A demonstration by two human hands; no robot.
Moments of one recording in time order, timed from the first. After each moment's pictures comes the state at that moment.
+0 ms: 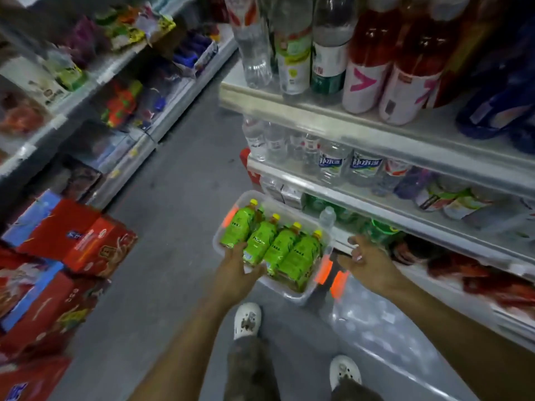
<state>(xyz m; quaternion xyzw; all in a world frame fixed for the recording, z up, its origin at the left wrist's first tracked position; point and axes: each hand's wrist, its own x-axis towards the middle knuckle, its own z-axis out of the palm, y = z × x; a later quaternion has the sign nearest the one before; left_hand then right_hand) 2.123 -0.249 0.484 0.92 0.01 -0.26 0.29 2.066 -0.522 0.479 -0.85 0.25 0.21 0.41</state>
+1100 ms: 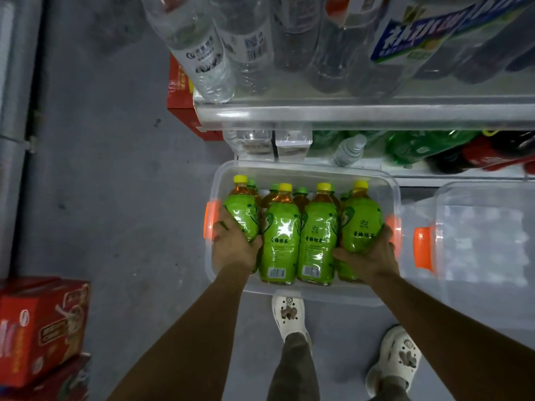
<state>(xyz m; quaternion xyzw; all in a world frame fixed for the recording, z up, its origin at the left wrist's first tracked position) 2.339 -0.206 0.199 0.94 -0.07 -0.33 0.08 2.162 -0.378 0.207 -0.62 0.64 0.16 0.42</state>
